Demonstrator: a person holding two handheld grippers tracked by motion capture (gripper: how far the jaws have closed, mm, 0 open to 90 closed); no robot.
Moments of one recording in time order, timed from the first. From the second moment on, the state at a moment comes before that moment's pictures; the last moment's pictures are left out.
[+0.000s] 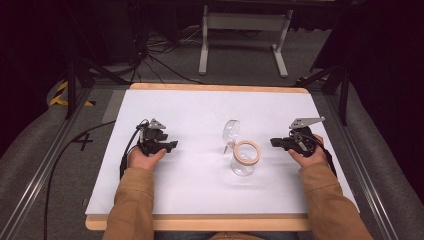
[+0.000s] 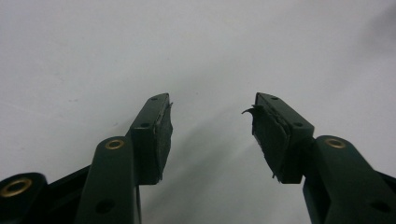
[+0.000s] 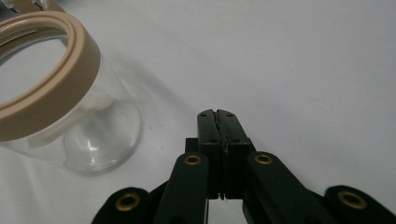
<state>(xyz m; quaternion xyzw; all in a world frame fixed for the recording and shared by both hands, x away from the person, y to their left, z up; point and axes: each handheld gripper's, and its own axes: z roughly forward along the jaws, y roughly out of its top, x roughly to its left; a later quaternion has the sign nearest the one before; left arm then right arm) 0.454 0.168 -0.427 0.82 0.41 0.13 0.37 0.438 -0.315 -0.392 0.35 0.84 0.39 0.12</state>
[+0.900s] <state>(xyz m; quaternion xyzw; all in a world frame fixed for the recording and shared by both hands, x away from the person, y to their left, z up) 0.433 0.146 -0.378 0.85 0.37 0.11 0.35 0.434 -0.290 -0.395 0.30 0.87 0.38 0.09</state>
